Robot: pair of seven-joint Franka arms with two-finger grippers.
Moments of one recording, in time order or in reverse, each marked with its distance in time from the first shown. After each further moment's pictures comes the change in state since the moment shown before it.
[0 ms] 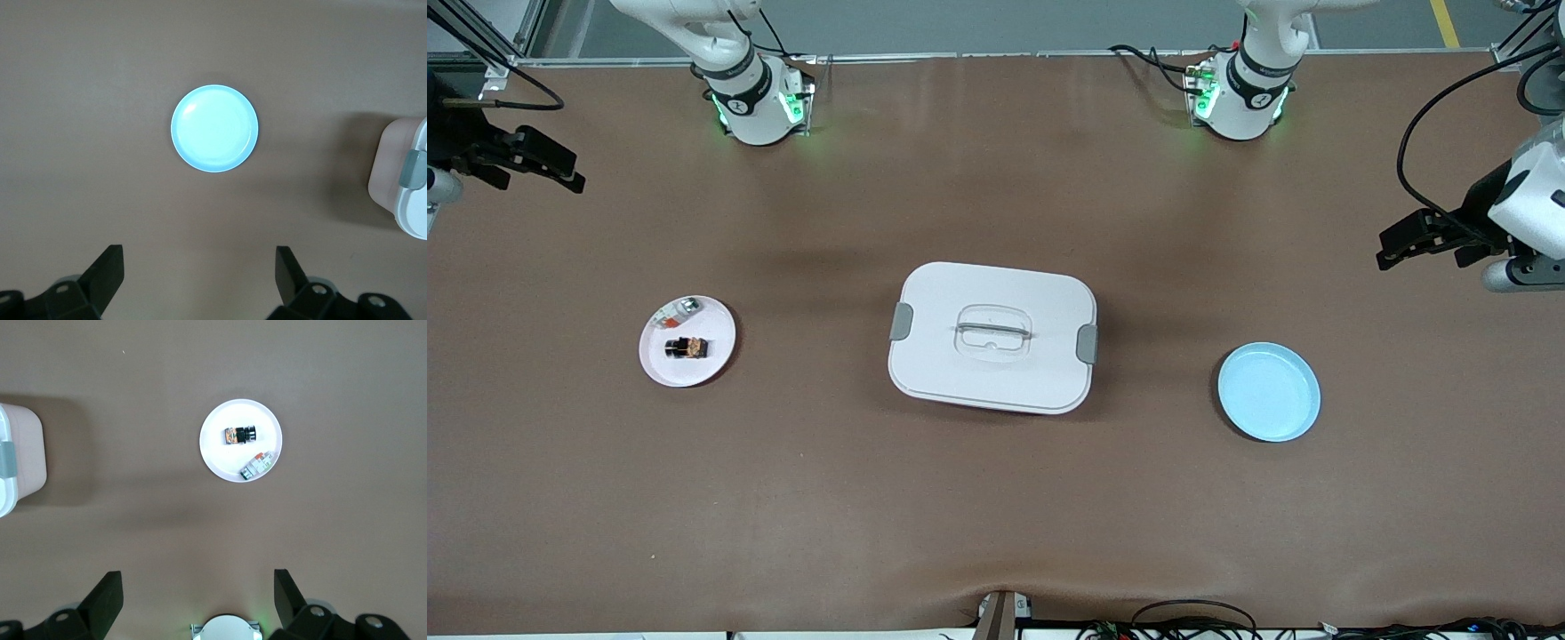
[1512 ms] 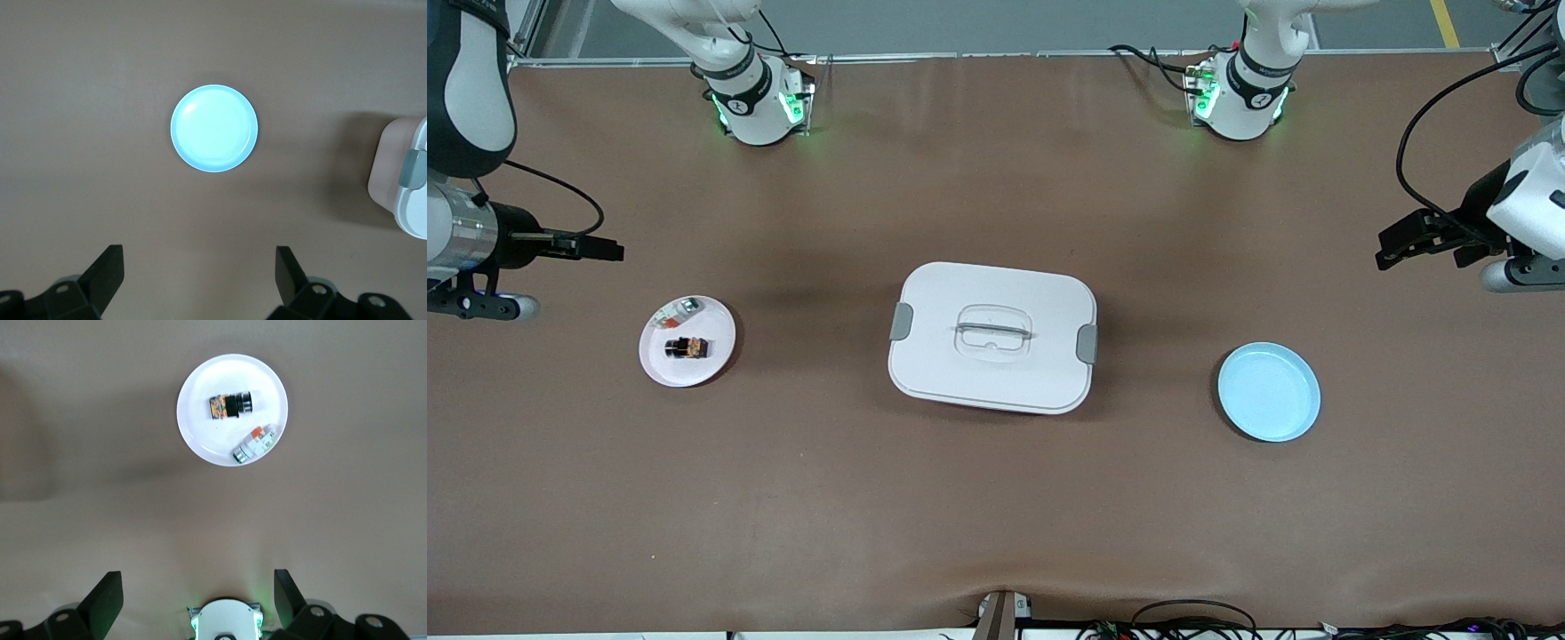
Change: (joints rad) left arm -0.001 0.000 0.000 0.000 0.000 0.000 0.000; right arm -0.035 0.286 -0.011 0.035 0.000 0.023 0.000
